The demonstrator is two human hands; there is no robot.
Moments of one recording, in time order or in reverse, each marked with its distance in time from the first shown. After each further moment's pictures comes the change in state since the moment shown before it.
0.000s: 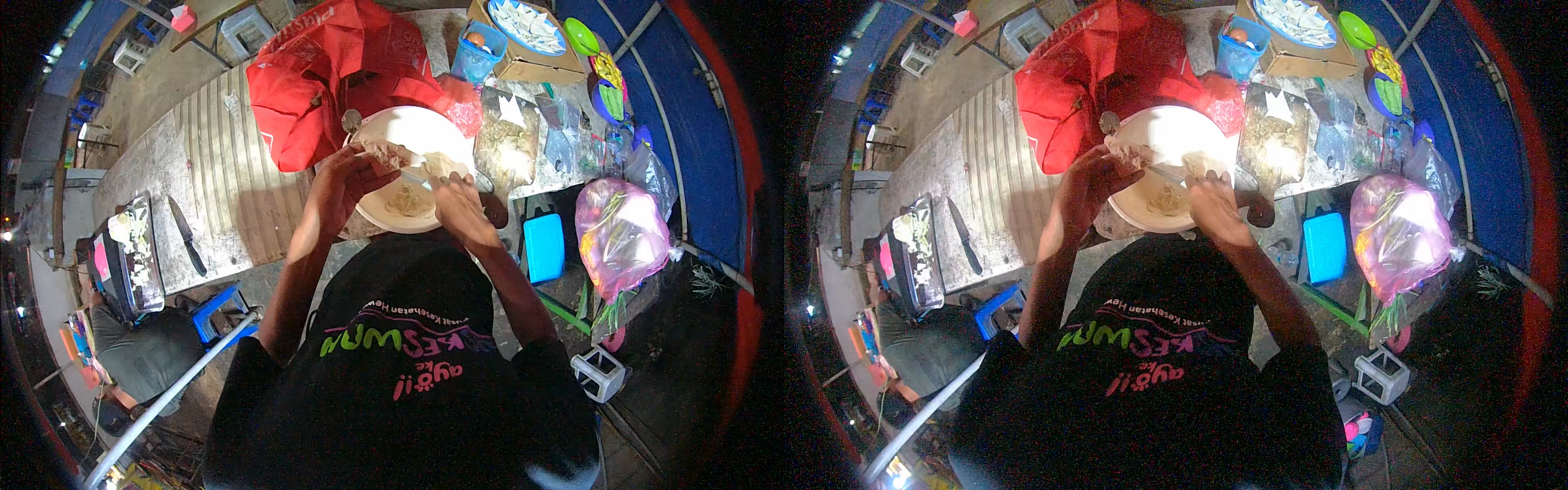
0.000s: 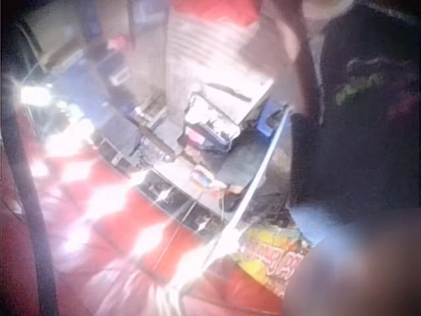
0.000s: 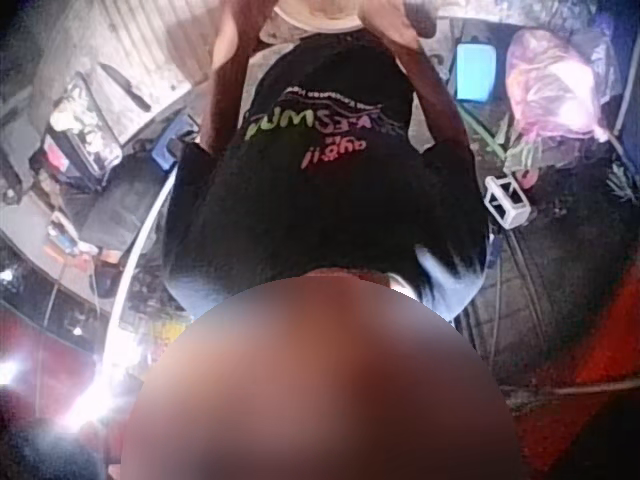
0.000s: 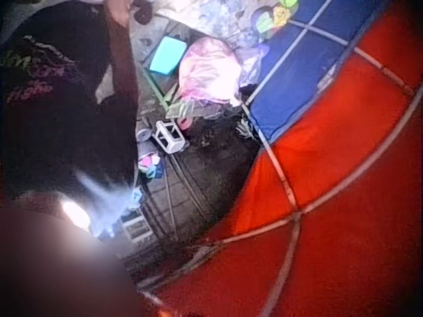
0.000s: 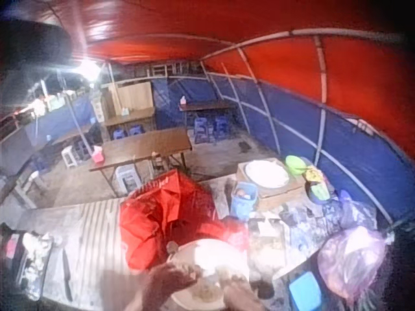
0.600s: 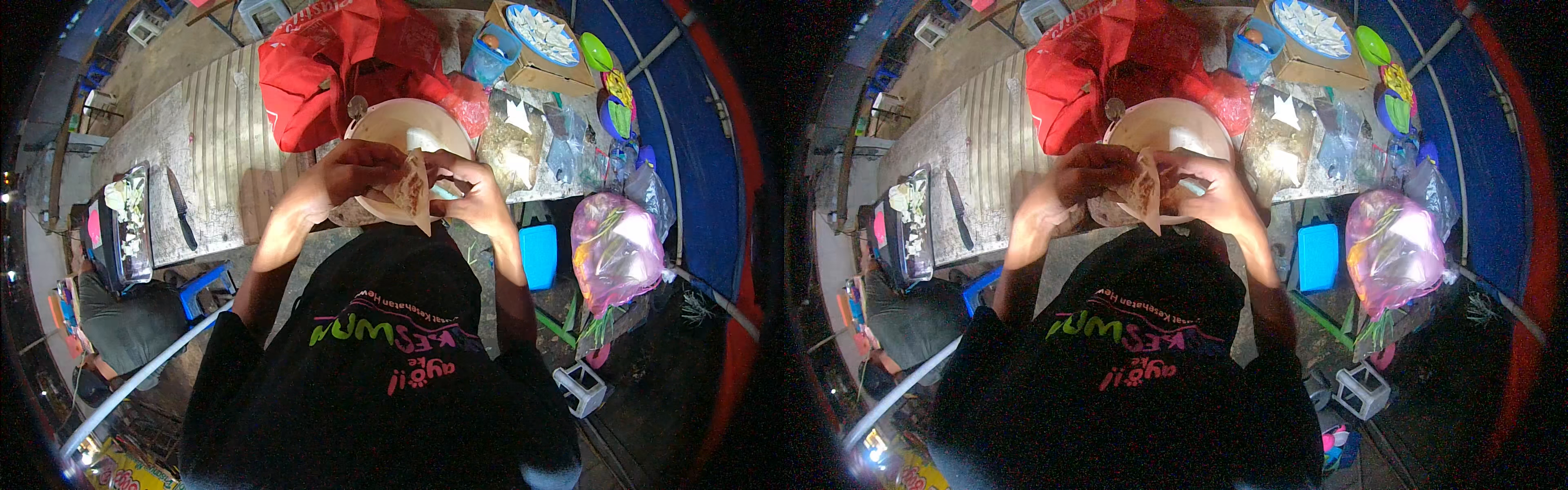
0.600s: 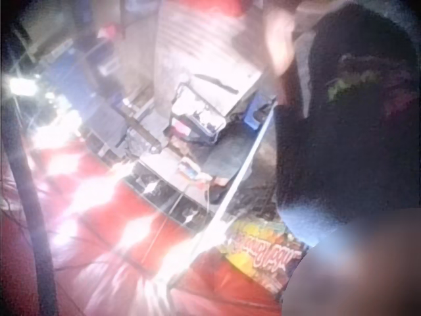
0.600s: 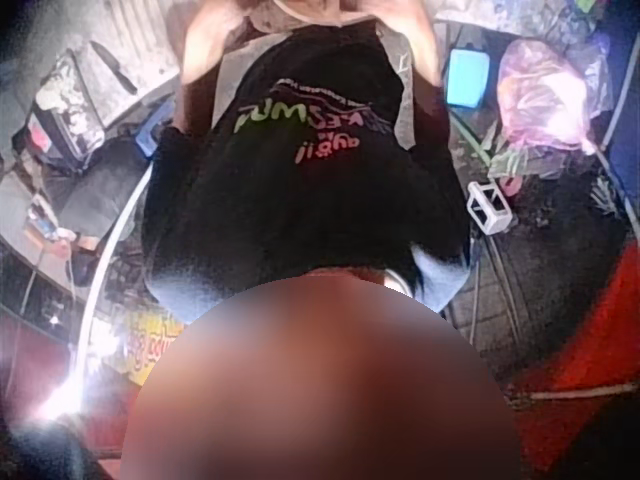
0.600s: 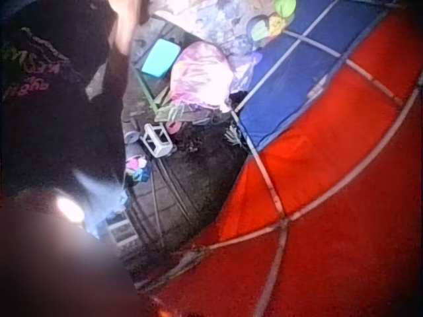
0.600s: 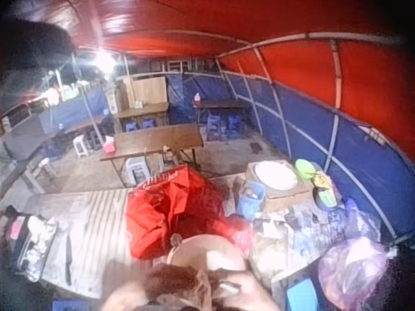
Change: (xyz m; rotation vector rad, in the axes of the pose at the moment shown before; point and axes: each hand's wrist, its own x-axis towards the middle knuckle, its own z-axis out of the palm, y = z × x) left_hand -0.019 0.035 0.030 0.502 -0.165 -0.234; right_hand -0.001 -0.004 -0.076 1.341 0.007 -0.262
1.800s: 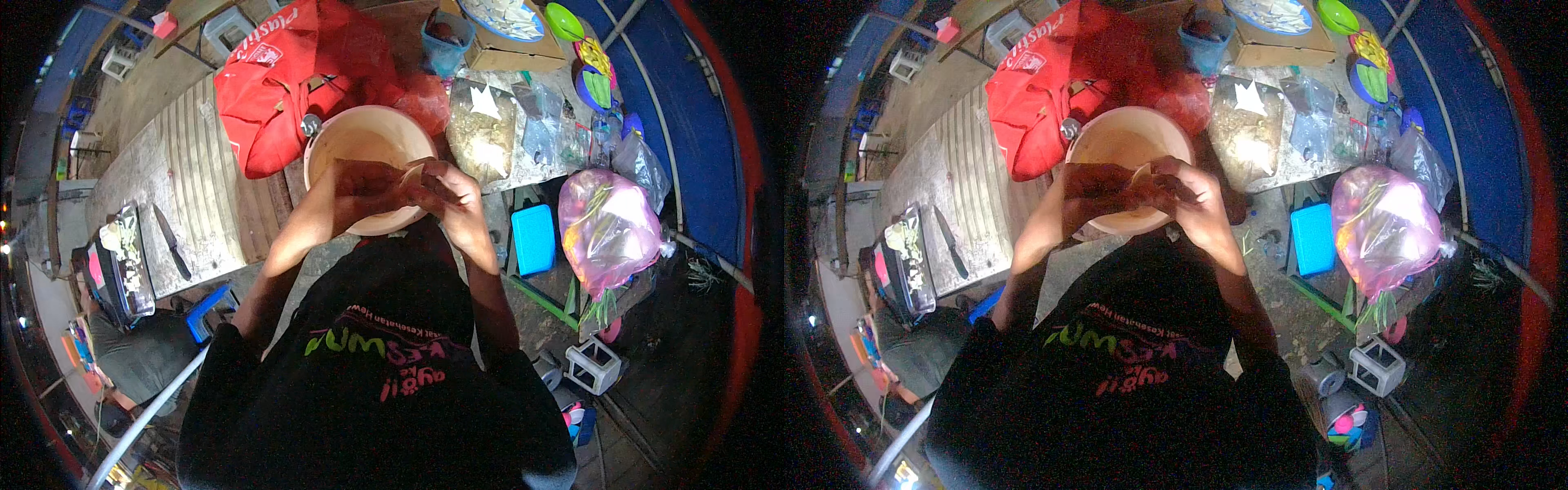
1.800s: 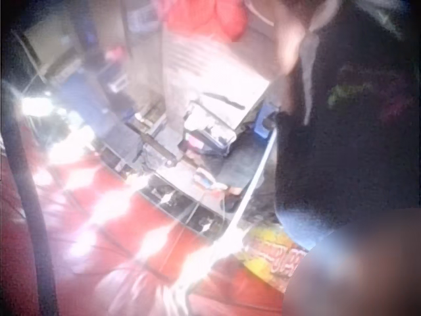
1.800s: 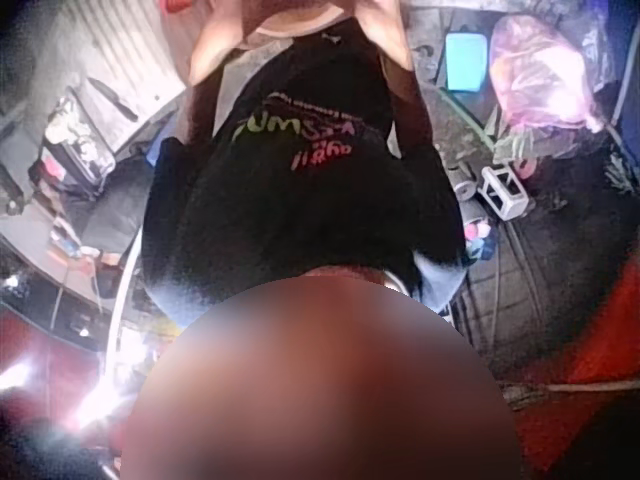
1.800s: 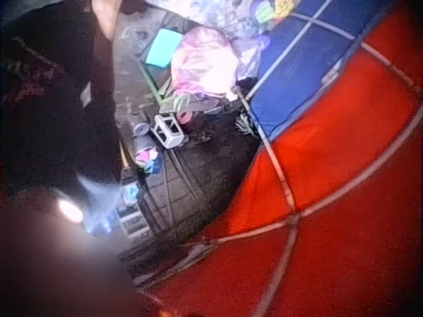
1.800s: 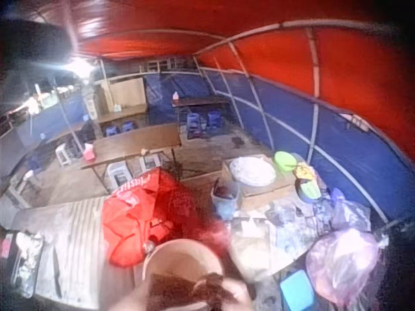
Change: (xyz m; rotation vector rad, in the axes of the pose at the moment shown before) left_hand 0.031 0.012 0.056 0.432 -0.021 0.047; right_hand -0.024 -0.006 -0.001 0.427 0.455 -0.012
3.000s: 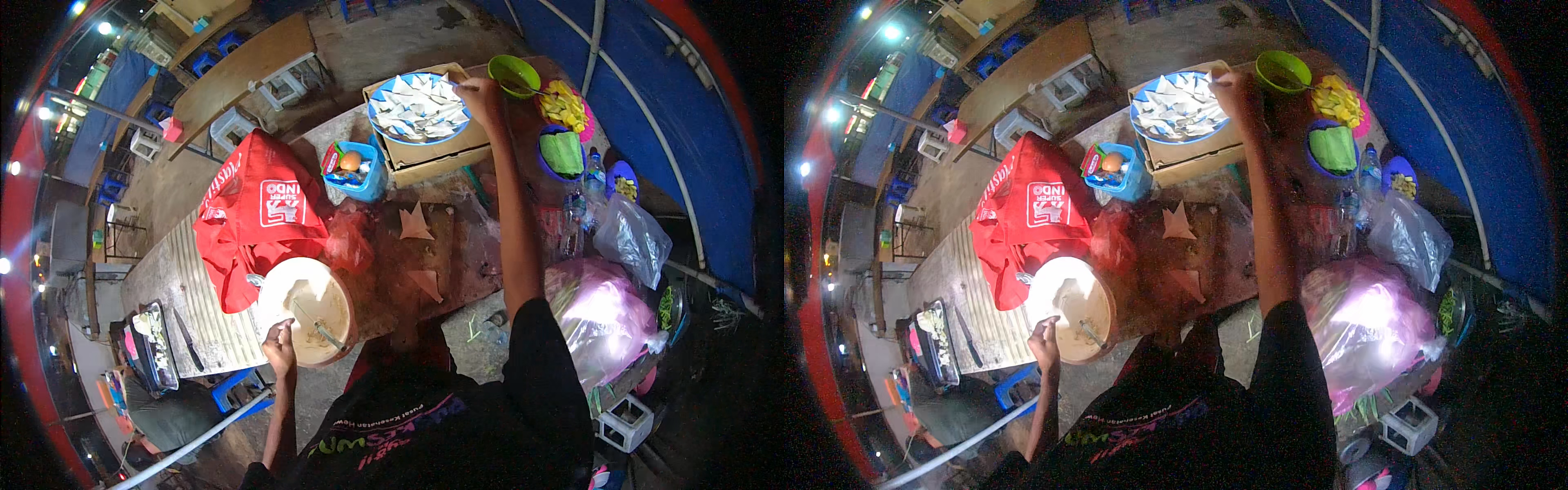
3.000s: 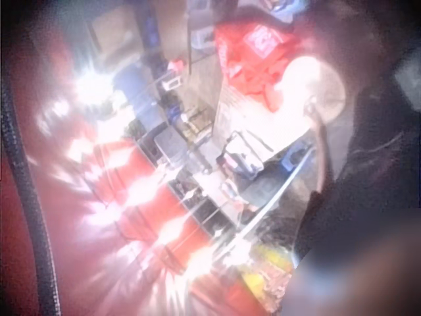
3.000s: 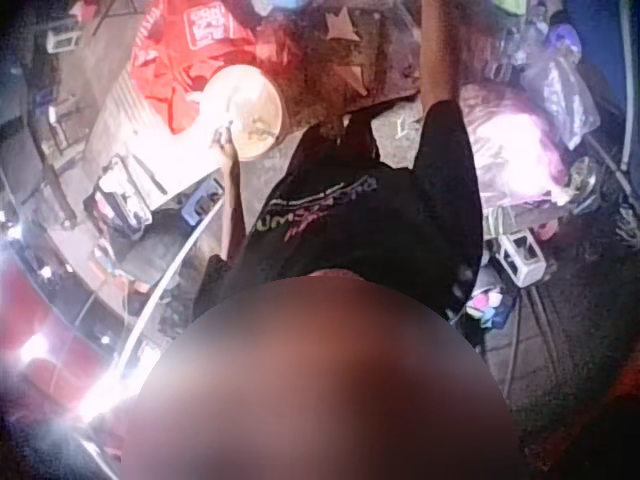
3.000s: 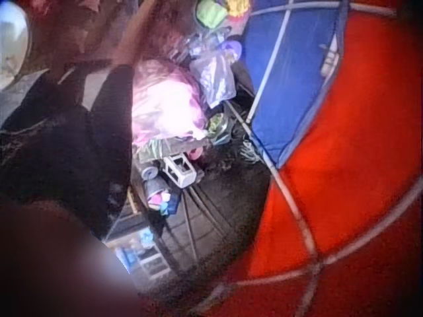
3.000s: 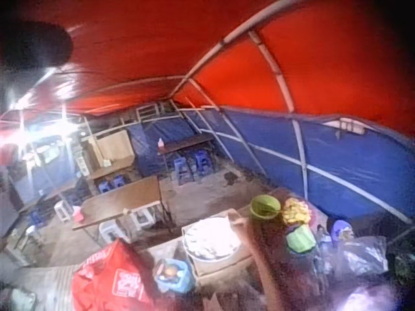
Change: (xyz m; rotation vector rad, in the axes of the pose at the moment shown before) left_hand 0.049 -0.142 0.057 0.424 1.065 -0.066; right_hand 0.359 -0.116 -0.368 -1.055 0.358 -0.277
